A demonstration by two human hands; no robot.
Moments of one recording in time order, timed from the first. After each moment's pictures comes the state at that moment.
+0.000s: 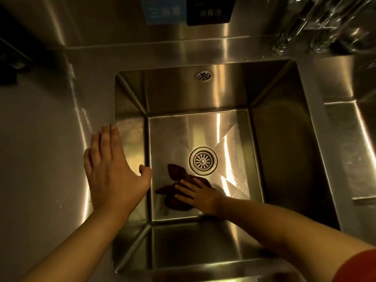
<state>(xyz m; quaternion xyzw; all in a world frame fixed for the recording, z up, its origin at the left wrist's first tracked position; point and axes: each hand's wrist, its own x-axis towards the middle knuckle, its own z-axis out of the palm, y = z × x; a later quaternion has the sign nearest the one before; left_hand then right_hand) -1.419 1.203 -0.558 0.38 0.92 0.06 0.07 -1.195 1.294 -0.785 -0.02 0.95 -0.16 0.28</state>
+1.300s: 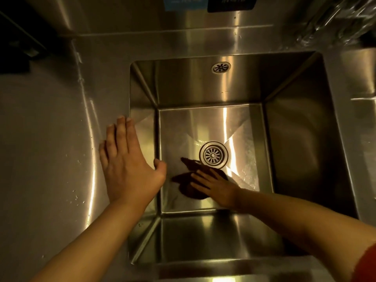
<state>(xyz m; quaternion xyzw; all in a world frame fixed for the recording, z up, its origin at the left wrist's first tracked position) -1.425 1.200 -0.567 0.38 0.92 0.04 0.07 -1.180 1.308 -0.782 0.02 0.95 -0.16 0.28</state>
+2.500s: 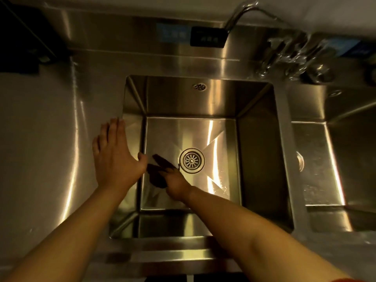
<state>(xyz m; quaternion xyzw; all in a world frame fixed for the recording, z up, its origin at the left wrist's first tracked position) -1.425 1.195 -0.568 0.38 0.92 0.11 0.07 -1.264 1.278 -0.697 0.25 0.85 -0.43 0.17</state>
